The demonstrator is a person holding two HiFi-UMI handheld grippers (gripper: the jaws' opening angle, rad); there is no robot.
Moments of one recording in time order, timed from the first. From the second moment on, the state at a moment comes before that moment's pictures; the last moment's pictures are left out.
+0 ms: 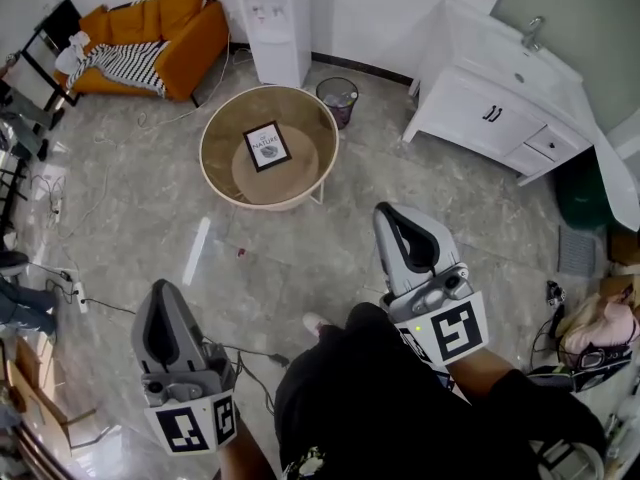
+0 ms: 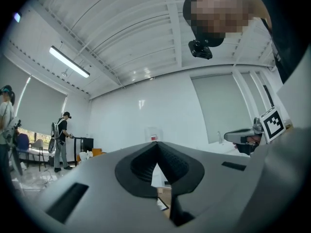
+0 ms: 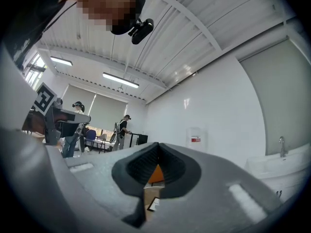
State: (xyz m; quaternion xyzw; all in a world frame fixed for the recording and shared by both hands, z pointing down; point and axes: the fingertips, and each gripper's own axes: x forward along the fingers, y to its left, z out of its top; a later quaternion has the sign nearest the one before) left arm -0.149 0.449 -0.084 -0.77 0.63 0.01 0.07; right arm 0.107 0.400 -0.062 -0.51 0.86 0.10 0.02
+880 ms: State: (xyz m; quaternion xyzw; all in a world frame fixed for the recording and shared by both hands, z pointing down) left arm -0.192 0.429 -0.076 -0.77 0.63 0.02 0.06; right arm 0.065 0.373 -0.054 -0.51 0.85 0.08 0.02
